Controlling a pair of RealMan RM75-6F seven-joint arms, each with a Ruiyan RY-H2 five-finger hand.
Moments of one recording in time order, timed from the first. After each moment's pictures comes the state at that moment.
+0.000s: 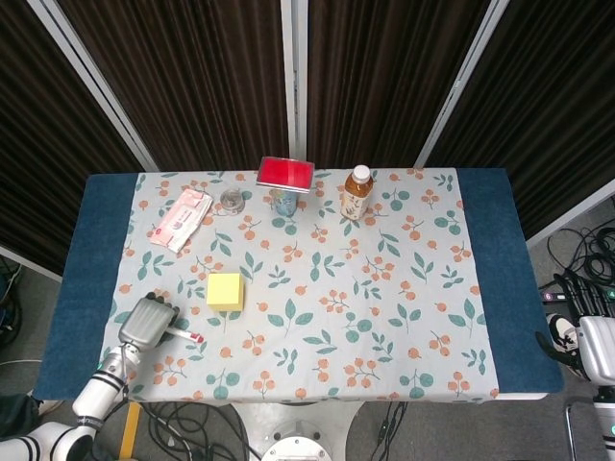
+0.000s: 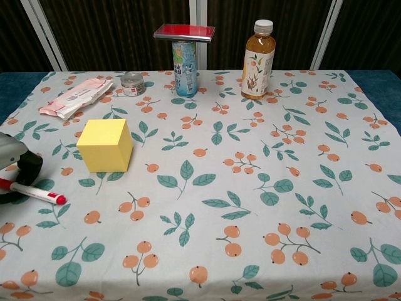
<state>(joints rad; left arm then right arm) -0.41 -1.52 0.03 -1.31 1.38 1.03 0.42 0.07 -1.08 0.06 -1.48 -1.50 1.47 0.25</state>
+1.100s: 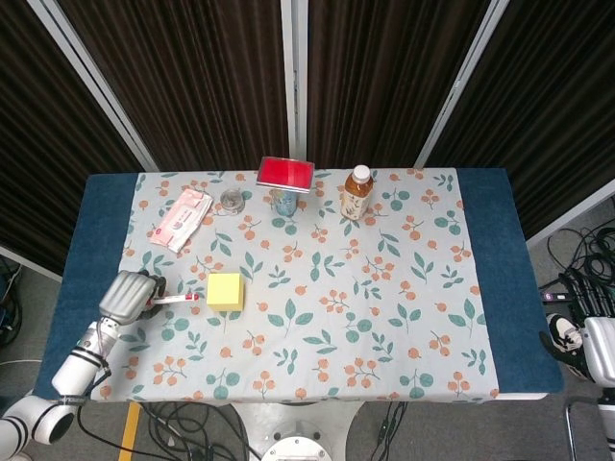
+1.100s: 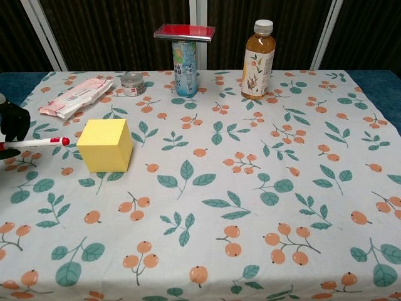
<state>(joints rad) -0.47 -1.50 -0.01 -1.09 1.51 1.11 0.00 0.06 -1.07 0.07 -1.50 -1.50 1.49 0.25</state>
